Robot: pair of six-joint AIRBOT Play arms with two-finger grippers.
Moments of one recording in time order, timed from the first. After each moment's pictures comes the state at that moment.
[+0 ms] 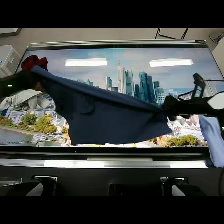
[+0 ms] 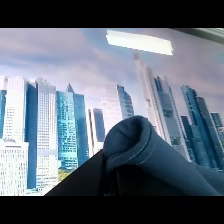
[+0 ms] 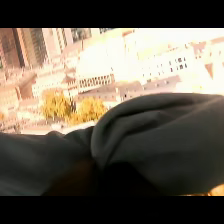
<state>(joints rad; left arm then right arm) 0.06 -1.03 1.14 0.98 -0.74 -1.40 -0.12 -1.09 1.01 -1.07 1.08 1.67</state>
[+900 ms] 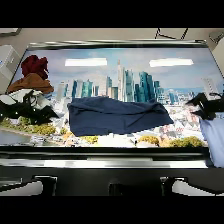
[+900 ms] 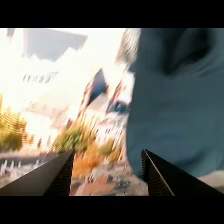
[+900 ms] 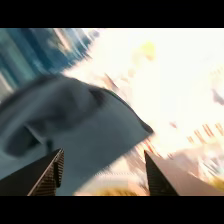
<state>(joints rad) 0.28 -1.42 1.04 1.05 -1.25 -1.45 -0.58 -1.42 1.25 -1.02 1.32 1.56</state>
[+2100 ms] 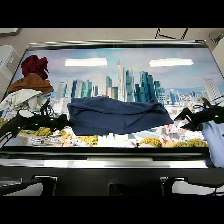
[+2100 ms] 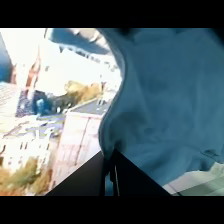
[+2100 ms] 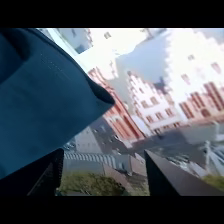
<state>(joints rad) 0.13 -1.36 0.76 0.74 -0.98 -1.31 -0.50 -1.52 1.12 -1.10 1.33 1.52</state>
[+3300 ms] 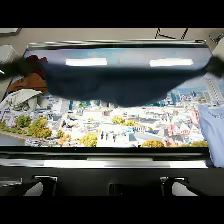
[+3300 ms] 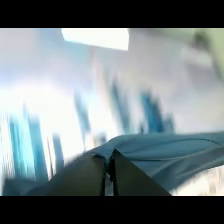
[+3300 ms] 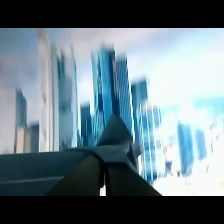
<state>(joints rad) 0.18 -1.09 1.54 0.73 -0.98 -1.26 -0.41 -1.27 1.80 -1.04 1.23 1.40</state>
